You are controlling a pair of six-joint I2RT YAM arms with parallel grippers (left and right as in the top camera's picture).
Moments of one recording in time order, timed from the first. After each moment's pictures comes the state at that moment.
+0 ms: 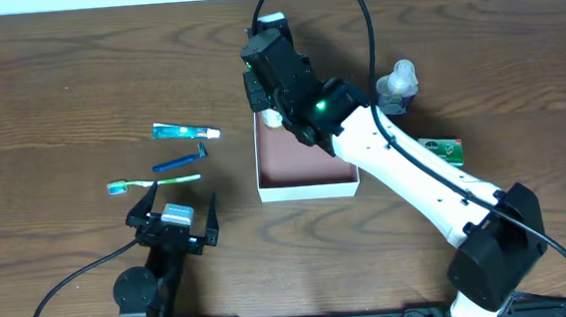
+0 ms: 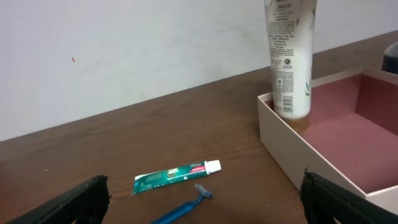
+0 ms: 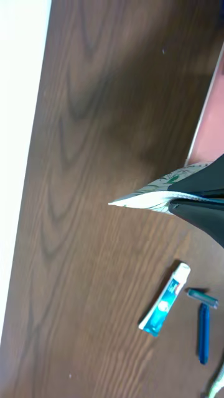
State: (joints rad) left arm -0.05 0.01 0.02 -0.10 0.18 0.19; right arm 0.73 1.86 1.67 -0.51 0.29 0.40
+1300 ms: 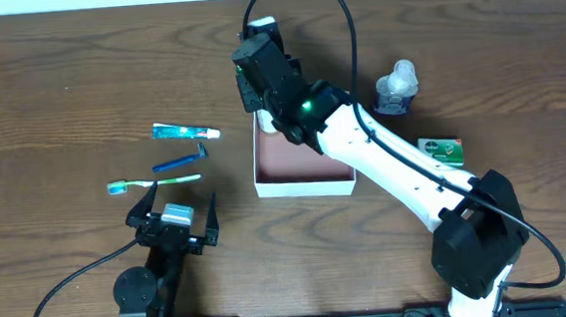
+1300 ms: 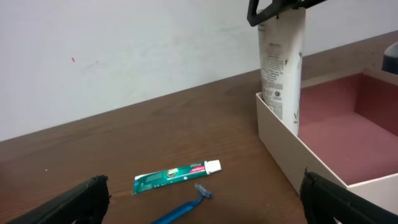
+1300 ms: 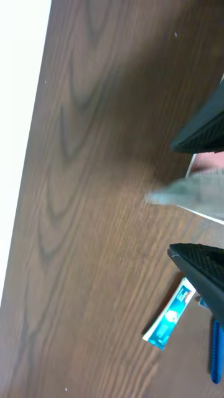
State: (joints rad) left arm -0.05 0.01 0.02 -0.10 0.18 0.19; right arm 0.74 1.94 1.67 -0.44 0.30 0.38
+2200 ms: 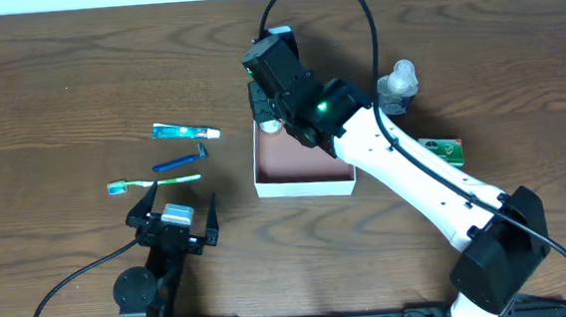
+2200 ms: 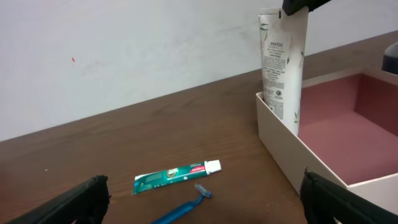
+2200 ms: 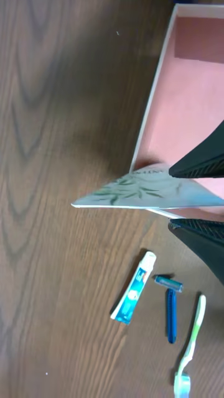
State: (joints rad) left arm -0.05 0.01 0.02 -0.10 0.18 0.19; right arm 0.74 1.85 1.67 -0.64 0.22 0.51
